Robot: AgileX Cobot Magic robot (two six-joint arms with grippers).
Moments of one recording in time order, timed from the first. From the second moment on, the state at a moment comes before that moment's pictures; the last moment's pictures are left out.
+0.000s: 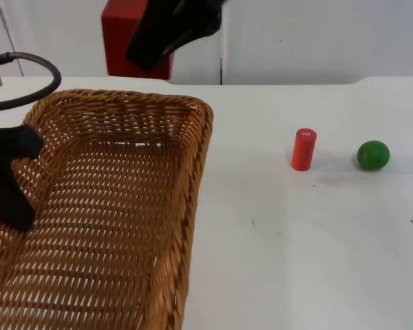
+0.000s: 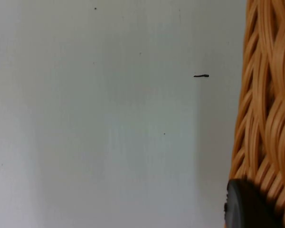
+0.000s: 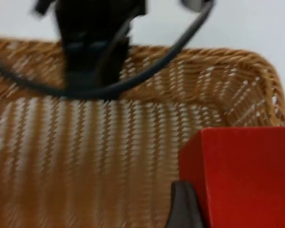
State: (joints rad) right arm 0.74 1.95 -1.82 0.48 0.97 -0.97; left arm 0.00 1.54 -0.77 -0.55 0.84 0.40
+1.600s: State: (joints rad) right arm 0.86 1.95 -1.36 0.49 0.33 -0.86; left arm 0.00 1.54 -0.77 -0.57 0.84 0.42
